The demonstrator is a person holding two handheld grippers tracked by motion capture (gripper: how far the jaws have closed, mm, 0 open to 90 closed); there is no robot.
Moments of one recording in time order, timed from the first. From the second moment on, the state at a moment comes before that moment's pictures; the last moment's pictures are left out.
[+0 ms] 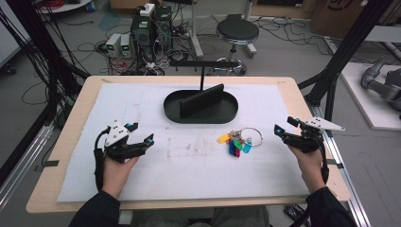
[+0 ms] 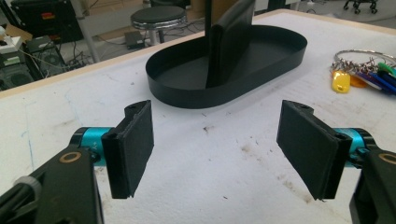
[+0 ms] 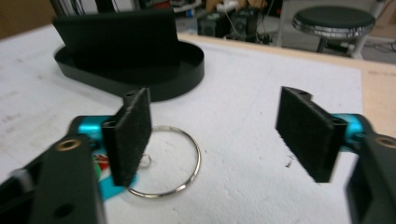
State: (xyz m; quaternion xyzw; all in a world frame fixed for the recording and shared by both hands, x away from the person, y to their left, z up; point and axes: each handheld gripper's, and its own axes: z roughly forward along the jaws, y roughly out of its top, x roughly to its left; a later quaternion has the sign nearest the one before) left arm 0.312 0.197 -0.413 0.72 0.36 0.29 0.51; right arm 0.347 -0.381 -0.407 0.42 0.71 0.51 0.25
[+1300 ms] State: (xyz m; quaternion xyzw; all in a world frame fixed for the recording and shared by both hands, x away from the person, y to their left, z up) left arm 0.308 0.195 -0.421 0.73 0.36 0.28 0.50; right arm 0.375 -0.320 -0.450 0.52 0.76 0.33 0.21
